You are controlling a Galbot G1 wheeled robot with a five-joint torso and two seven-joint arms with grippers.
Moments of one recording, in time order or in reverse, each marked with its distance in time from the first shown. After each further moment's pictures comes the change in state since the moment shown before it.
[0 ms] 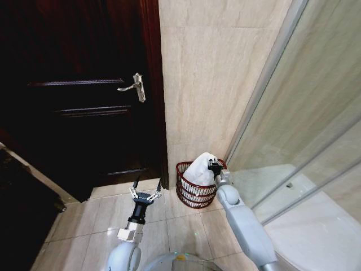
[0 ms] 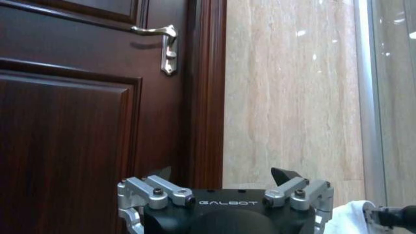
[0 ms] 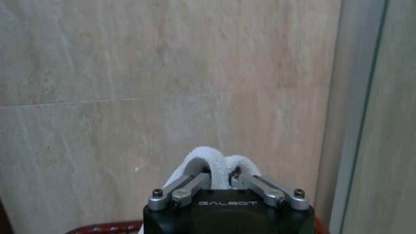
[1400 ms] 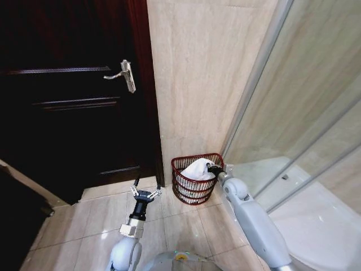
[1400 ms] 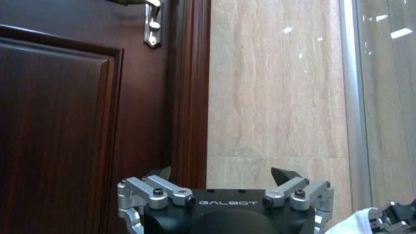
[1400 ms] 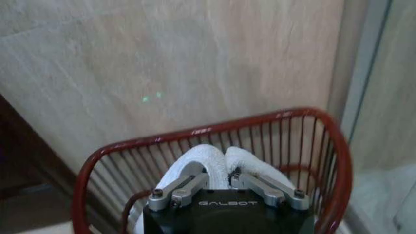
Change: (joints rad) left arm -0.045 0.006 -0.004 0.036 0.000 0.001 -0.005; right arm 0.050 -0.055 0.003 0.137 0.286 -0.495 -0.002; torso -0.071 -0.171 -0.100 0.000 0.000
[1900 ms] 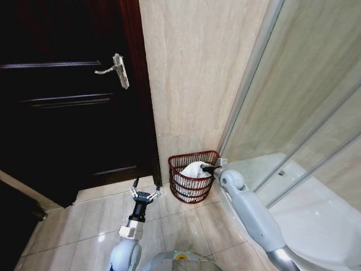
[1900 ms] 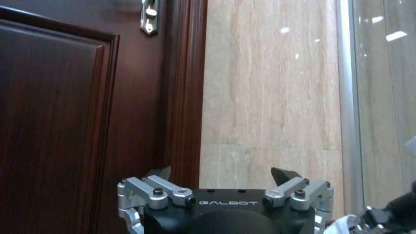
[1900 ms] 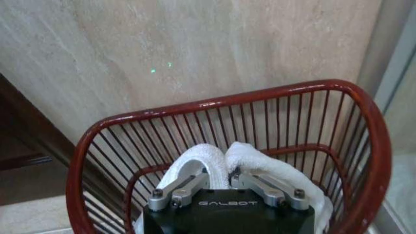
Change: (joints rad) left arm 0.009 -0.005 -0.004 0.005 -0.015 -0.014 -0.001; right arm 0.122 0.000 -0.101 -0.098 0.039 -0.075 -0.020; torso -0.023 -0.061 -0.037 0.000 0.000
